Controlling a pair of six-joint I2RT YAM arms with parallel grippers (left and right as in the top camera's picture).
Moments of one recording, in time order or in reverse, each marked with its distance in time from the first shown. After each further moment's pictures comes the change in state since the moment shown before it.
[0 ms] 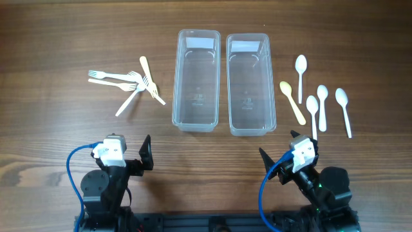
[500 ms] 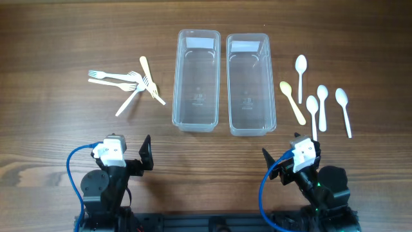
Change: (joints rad) left arm 0.000 0.000 0.000 0.000 0.000 0.000; right arm 0.000 0.000 0.002 -0.059 0.069 -0.008
